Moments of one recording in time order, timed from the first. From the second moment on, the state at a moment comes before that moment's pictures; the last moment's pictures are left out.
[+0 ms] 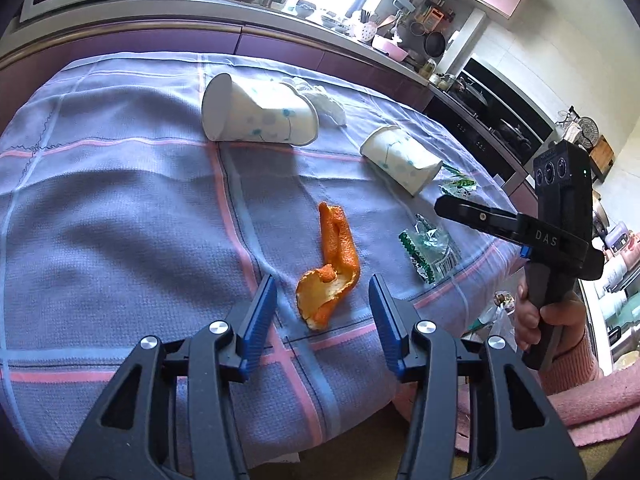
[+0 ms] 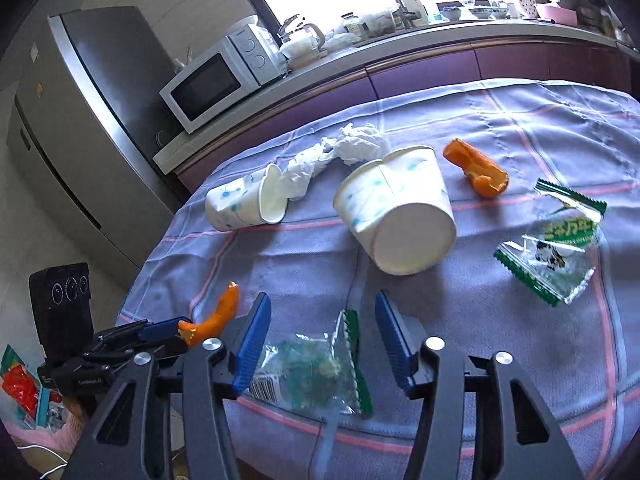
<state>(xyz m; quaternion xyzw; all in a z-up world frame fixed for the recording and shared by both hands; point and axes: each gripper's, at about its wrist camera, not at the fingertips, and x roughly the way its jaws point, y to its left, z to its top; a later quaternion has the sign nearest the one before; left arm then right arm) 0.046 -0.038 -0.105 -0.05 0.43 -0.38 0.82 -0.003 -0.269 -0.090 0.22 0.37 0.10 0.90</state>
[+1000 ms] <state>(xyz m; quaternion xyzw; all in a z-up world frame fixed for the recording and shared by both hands) 0.041 -0.005 -0.089 -0.07 0.40 -0.34 0.84 -0.011 -0.227 -0.093 0.21 0.37 0.19 0.89</state>
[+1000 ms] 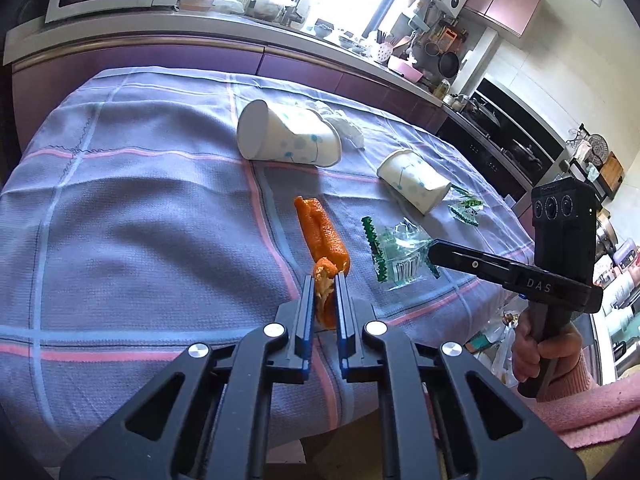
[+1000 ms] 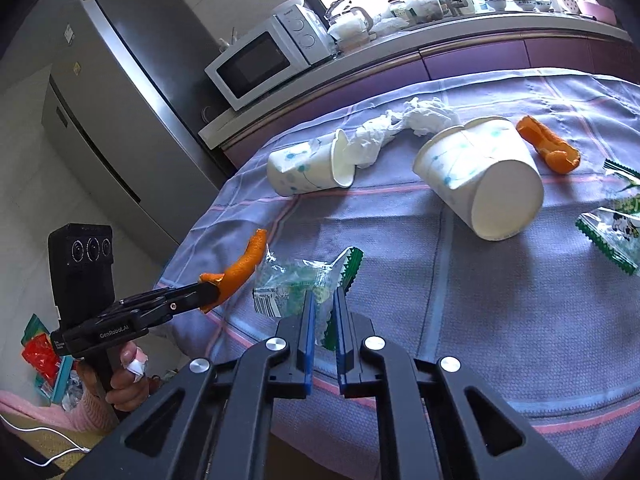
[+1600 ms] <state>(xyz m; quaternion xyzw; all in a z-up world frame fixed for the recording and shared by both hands) 0.032 0.061 -0.068 -0.09 0.37 -0.27 0.88 0.031 -0.169 -0.077 0.20 0.35 0.27 0.87</state>
